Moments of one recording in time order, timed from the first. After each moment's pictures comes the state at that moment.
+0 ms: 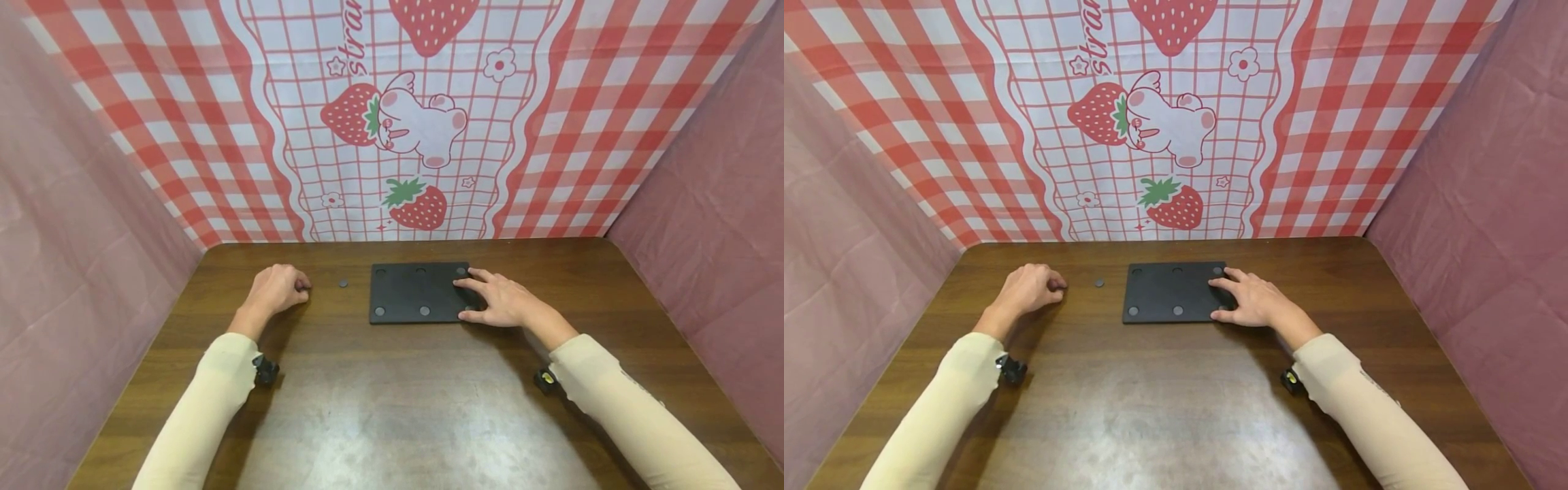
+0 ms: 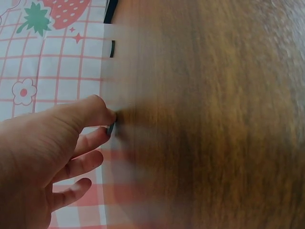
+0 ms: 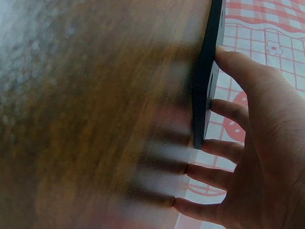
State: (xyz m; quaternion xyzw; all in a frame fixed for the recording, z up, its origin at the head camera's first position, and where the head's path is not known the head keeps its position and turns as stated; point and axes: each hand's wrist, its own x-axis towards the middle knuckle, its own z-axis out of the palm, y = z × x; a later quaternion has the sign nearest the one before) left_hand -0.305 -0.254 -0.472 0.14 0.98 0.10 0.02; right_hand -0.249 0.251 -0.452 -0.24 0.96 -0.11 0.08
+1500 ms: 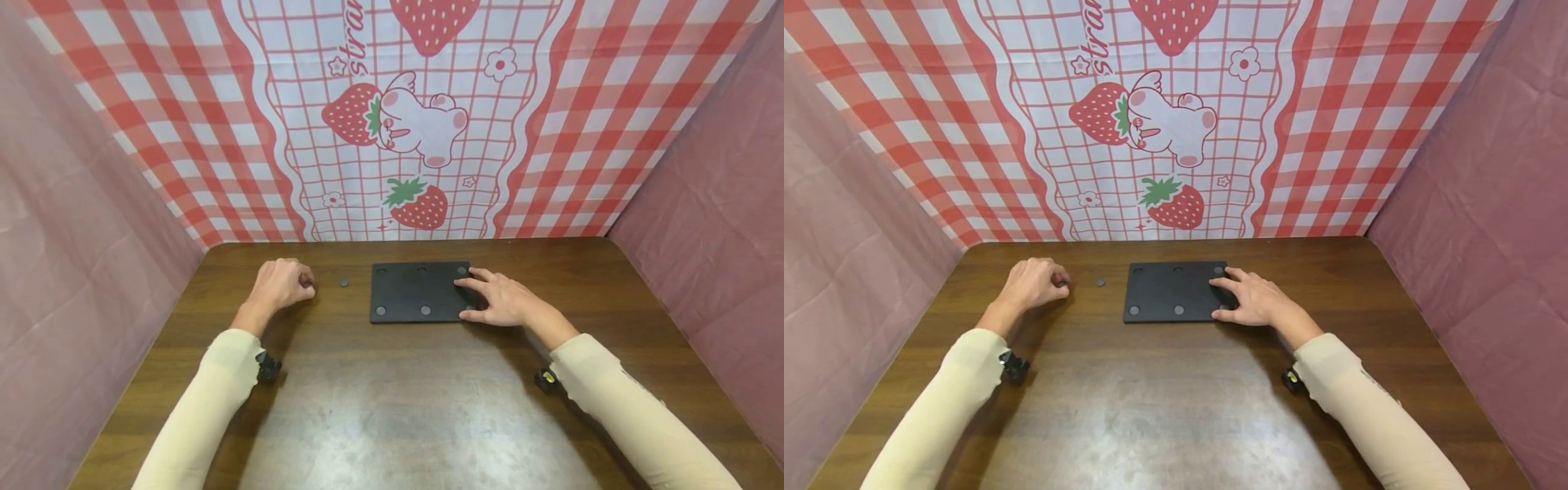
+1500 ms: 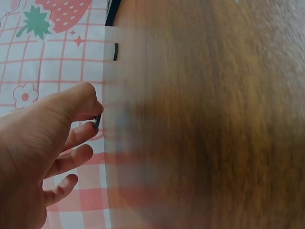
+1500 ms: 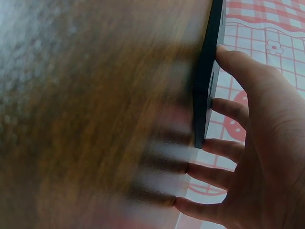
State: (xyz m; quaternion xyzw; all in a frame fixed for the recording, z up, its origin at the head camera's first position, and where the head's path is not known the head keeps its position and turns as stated) left_hand -0.284 -0.233 -0.441 0.17 0.98 0.07 -0.05; right_hand -0.249 0.251 -0.452 -0.24 0.96 -0.10 0.08
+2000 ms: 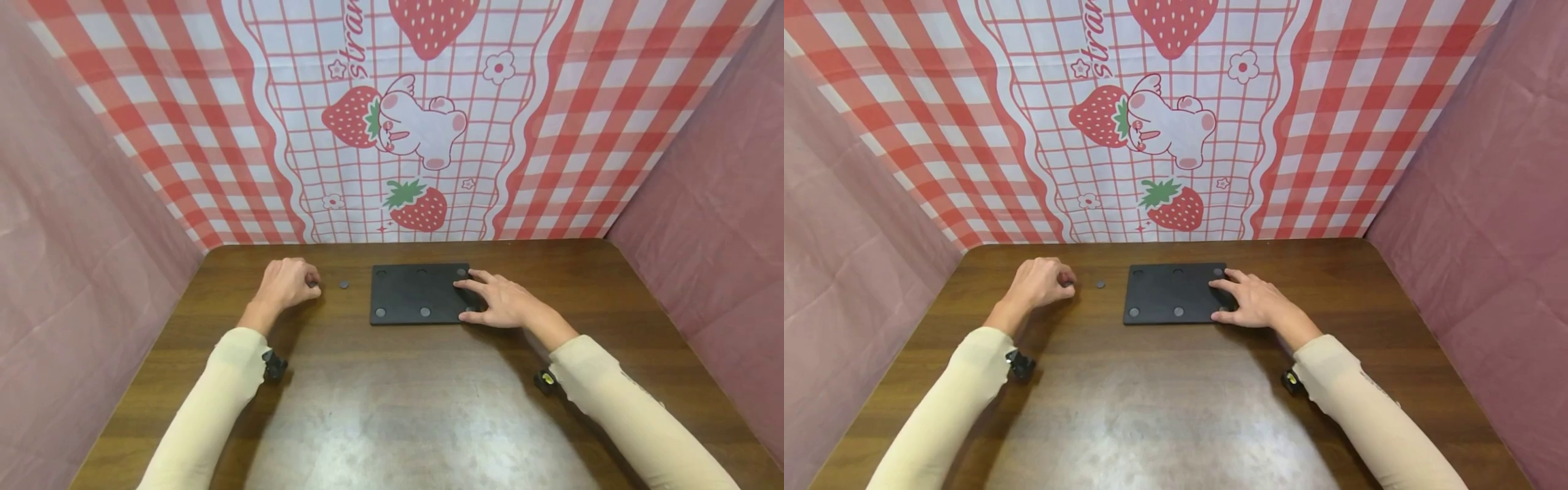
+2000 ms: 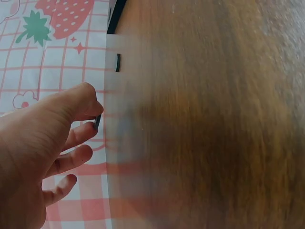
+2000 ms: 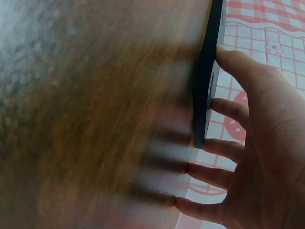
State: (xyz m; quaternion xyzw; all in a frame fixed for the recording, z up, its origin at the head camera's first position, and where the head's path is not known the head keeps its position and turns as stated) left_hand -0.289 -0.222 -0.440 0.18 0.98 0.06 -0.06; right_hand -0.250 0.250 -0.452 -0.24 0.96 -0.10 0.08
